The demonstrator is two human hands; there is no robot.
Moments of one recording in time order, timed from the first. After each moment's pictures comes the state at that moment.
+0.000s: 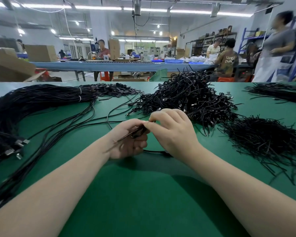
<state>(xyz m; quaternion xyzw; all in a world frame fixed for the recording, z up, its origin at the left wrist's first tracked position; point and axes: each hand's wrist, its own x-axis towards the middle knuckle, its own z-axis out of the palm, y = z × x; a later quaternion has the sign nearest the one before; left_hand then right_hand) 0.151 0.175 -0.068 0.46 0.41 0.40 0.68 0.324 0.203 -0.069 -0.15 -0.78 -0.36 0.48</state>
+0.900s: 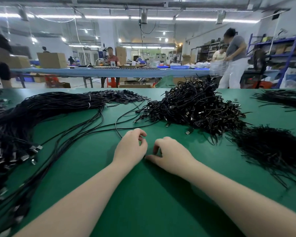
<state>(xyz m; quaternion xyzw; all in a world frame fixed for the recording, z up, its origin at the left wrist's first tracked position) 0.148 0.193 -0.102 0.62 0.67 0.41 0.07 0.299 0.187 -0.075 -0.50 -0.85 0.09 0.12</state>
